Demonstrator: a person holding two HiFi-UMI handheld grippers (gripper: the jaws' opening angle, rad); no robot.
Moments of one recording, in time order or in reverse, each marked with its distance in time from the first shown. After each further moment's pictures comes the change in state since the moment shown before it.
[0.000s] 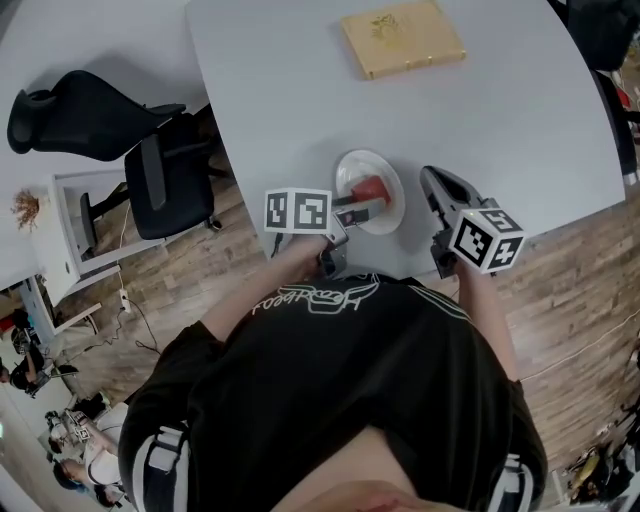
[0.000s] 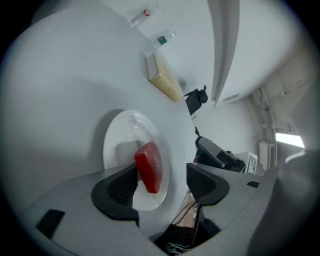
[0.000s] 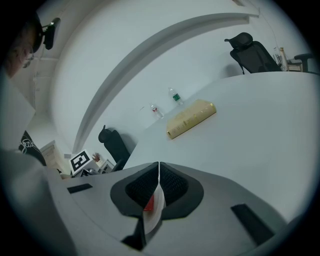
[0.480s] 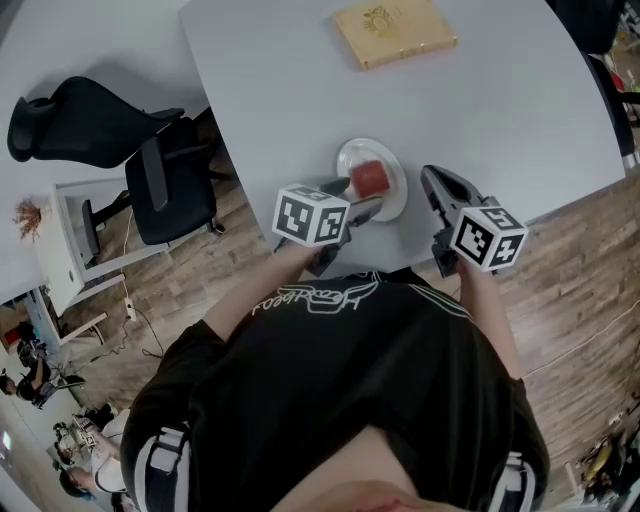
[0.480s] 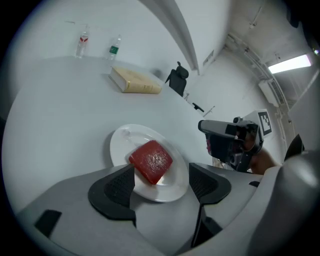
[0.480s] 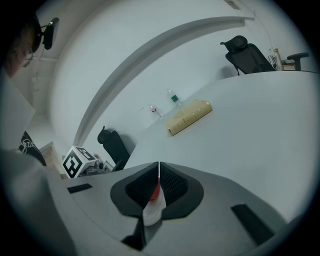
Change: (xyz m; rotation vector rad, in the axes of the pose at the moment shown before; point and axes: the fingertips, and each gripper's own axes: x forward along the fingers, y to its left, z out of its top) left arm -0.011 0.011 -0.010 0.521 0.086 0.218; right arm -0.019 0.011 -0.020 0.018 -0.025 -0.025
